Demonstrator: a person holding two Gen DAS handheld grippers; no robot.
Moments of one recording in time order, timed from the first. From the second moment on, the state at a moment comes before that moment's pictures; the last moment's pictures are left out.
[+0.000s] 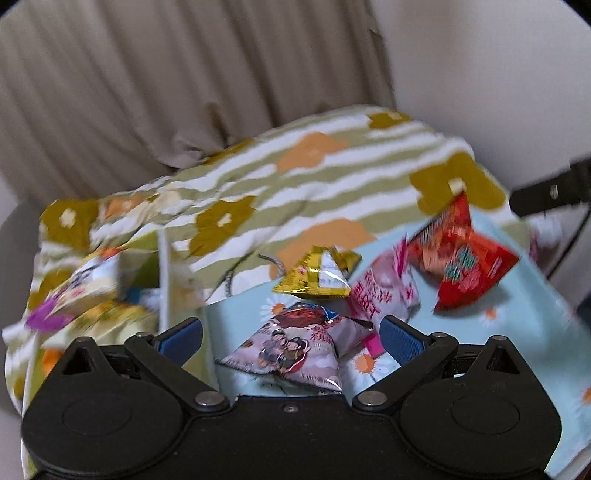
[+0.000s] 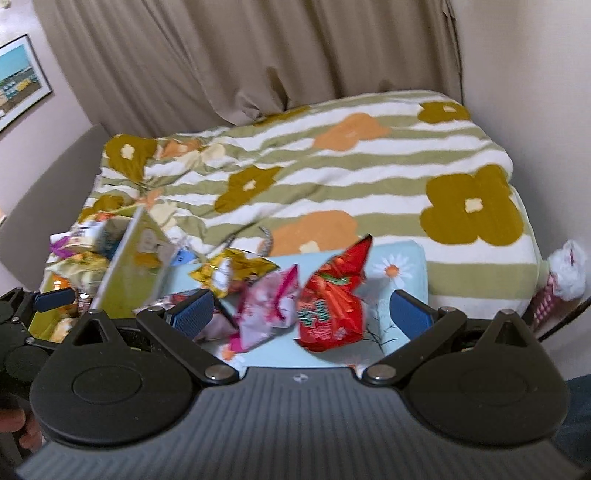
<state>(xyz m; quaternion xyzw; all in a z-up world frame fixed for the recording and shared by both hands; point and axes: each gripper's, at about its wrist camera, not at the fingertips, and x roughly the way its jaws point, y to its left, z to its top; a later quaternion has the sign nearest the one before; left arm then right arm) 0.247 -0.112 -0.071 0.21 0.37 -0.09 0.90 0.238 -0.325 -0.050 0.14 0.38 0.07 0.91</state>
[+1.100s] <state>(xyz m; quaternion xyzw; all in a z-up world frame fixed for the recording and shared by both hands) 0.342 -0.090 -0.174 0.16 0.55 -0.15 0.81 0.335 -0.316 -0.160 0.18 0.48 0.04 0.86</state>
